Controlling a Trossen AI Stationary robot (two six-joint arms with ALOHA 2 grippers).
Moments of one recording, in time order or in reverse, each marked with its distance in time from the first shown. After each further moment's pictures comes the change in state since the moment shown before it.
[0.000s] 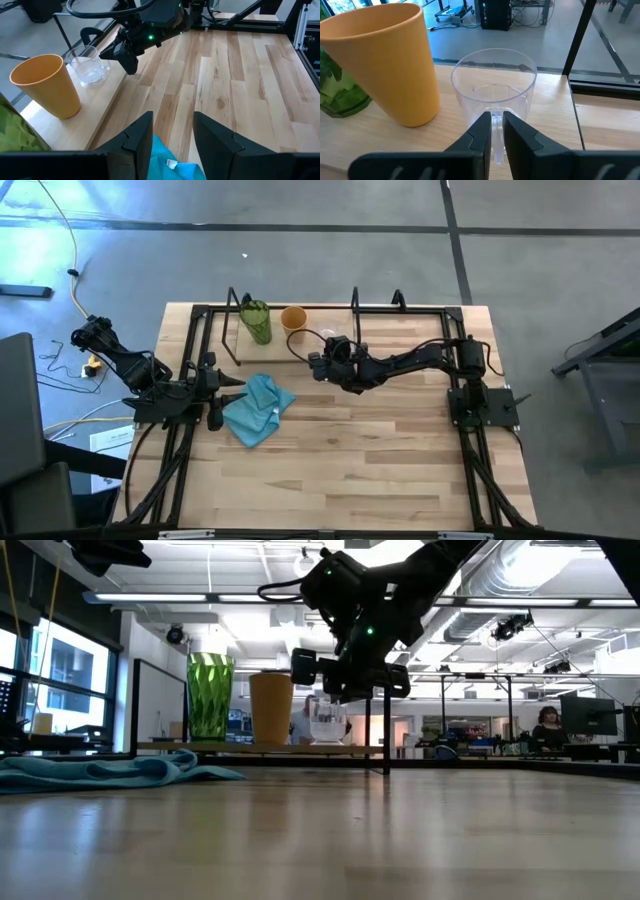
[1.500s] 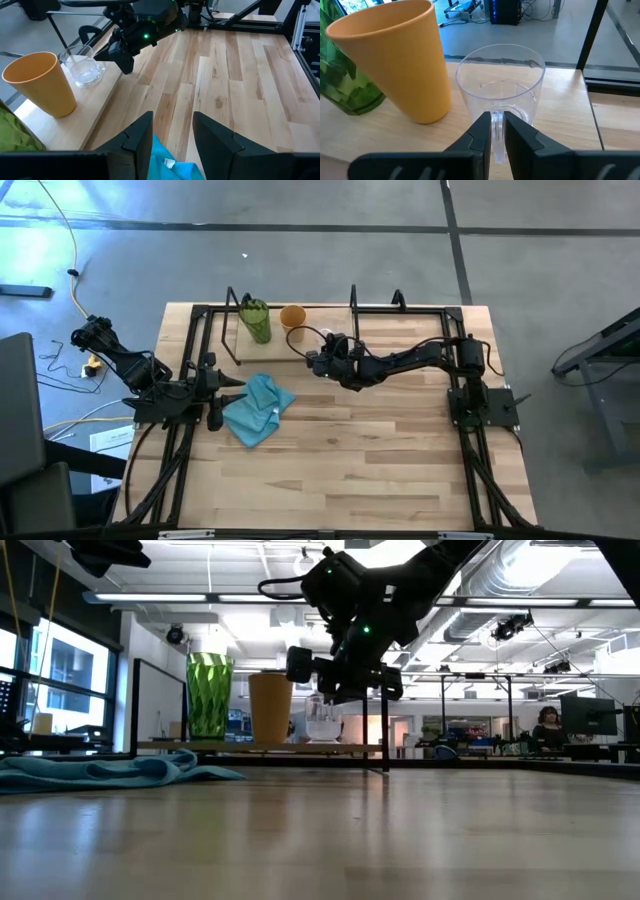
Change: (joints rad) left arm 0.000 0.000 0.000 -0.001 0.008 -0.013; right arm -0.022 0.003 0.000 0.071 -0.067 -0.043
